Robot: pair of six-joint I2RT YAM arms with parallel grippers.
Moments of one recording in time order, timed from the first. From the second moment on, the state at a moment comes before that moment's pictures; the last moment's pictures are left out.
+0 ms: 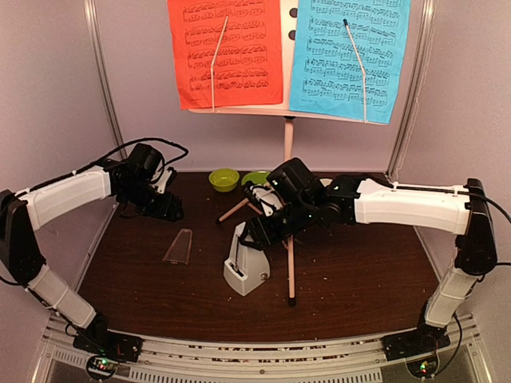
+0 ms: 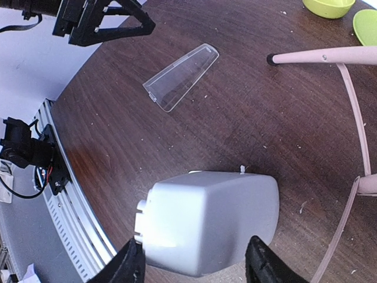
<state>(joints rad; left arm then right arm) -0.42 1.50 1.21 -0.73 0.03 -0.16 1.00 1.72 1.44 -0.48 -0.13 0.38</state>
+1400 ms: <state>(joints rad) -0.84 1.23 0.74 -0.15 -0.04 -0.26 0.97 1.67 1.39 -0.44 -0.31 0.00</state>
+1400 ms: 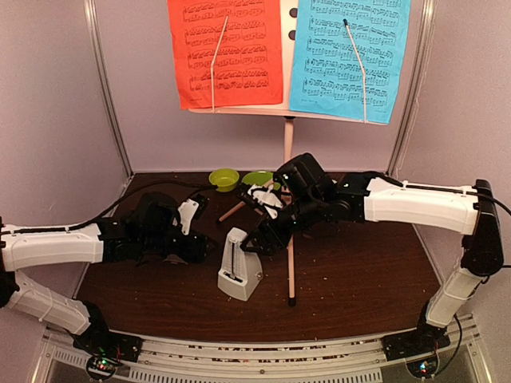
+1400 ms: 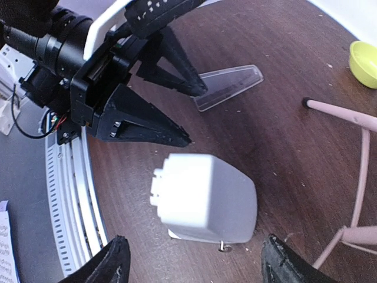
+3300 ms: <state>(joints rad) -0.77 1.32 0.65 -0.02 0.09 -0.38 1.09 1.56 1.12 -0.14 0.05 0.18</state>
